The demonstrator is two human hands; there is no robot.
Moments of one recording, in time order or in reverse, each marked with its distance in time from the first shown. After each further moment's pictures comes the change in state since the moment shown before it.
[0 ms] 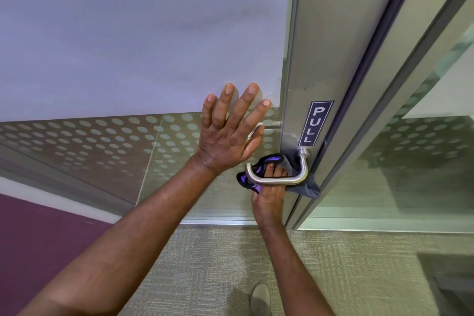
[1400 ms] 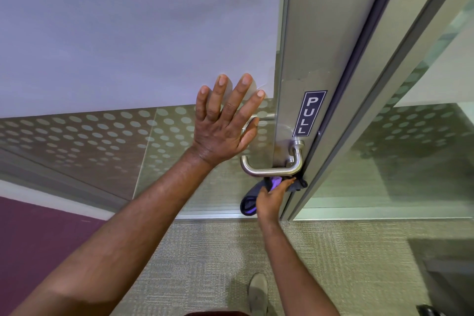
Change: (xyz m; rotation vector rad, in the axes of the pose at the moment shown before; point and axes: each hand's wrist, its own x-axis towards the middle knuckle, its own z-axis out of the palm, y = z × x) left_hand -0.004 -0.001 0.007 0.002 0.016 -0.009; right_hand -0.015 0.002 -0.001 0.628 -0.100 0.938
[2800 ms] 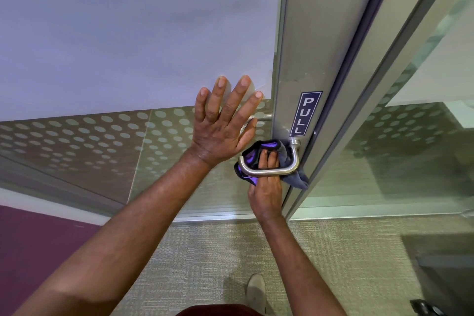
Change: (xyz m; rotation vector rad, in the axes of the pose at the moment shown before) left_hand 0.003 0.000 -0.004 -0.026 0.011 0.001; right_hand -0.004 -0.032 -0.008 -0.663 0.079 -0.930
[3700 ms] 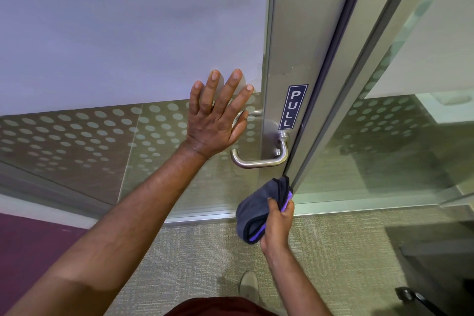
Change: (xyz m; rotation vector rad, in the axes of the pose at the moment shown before) left_hand 0.002 0.001 -0.002 -0.001 0.005 -0.016; right_hand -0.071 -0.010 -0.057 1.033 0.246 1.191
